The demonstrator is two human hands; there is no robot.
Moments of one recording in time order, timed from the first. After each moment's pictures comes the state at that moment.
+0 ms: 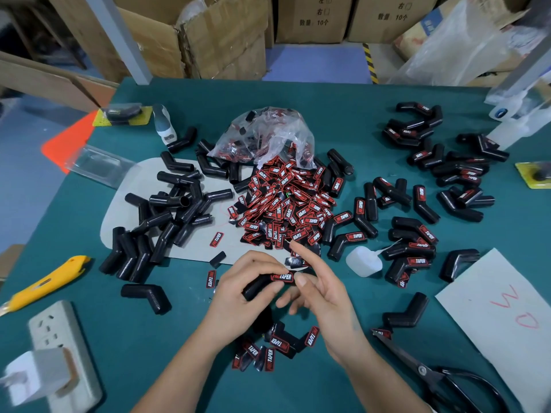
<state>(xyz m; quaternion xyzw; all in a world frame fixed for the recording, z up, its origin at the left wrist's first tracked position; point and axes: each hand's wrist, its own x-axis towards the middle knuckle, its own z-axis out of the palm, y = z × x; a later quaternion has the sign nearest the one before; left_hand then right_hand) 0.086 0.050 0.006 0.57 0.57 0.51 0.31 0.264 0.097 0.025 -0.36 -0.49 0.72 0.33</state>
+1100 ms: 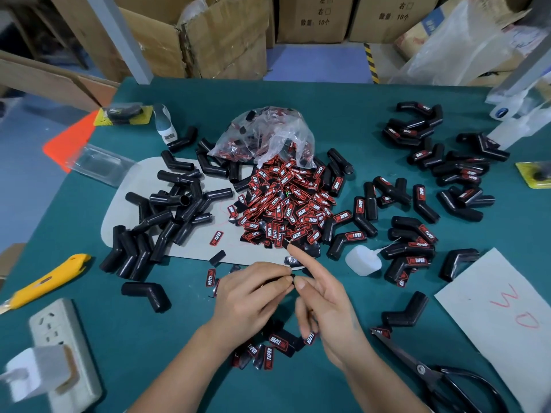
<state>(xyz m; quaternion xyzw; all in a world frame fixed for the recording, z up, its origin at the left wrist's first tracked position) 0.094 0.056 -0.019 0.72 0.50 0.48 0.01 0.270 0.096 0.016 -0.36 -0.51 0.72 0.30</state>
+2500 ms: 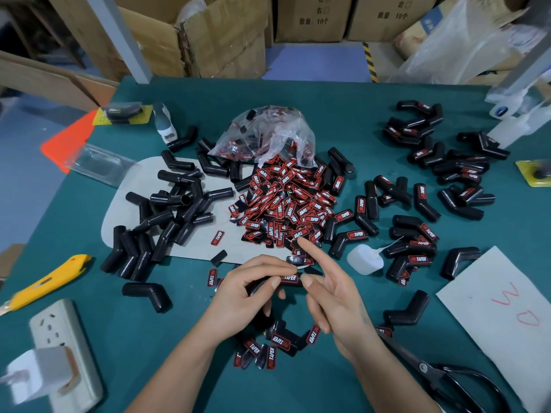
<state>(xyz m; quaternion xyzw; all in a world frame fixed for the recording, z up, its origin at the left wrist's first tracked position) 0.086 0.048 0.008 0.49 0.53 0.50 0.48 0.277 0.104 0.026 -0.38 -0.52 0.70 0.30</state>
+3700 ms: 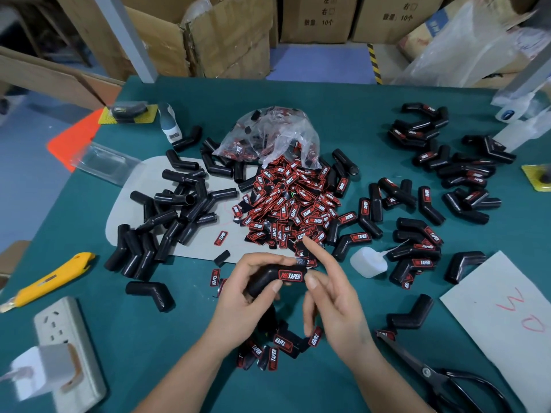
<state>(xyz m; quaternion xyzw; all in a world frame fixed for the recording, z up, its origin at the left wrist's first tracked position) 0.099 0.039 0.016 0.44 0.52 0.59 0.42 0.273 0.094 0.027 -0.36 -0.59 0.64 0.34</state>
